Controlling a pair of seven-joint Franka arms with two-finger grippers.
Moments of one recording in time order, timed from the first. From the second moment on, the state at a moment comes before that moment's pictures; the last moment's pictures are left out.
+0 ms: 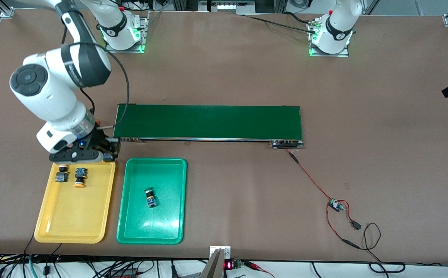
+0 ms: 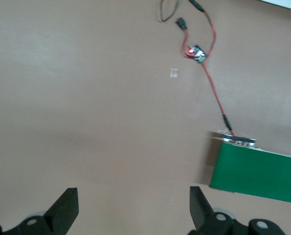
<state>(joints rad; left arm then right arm) 0.14 0.06 0.02 -1.45 -0.07 1.48 -0.07 -0.10 0.39 0.40 -1.63 -0.20 2.22 0.30</state>
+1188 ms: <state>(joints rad) 0.12 0.14 -0.02 -1.35 -0.06 1.55 -0.07 -0.05 0.81 0.33 -1.58 -0.22 2.93 0.11</state>
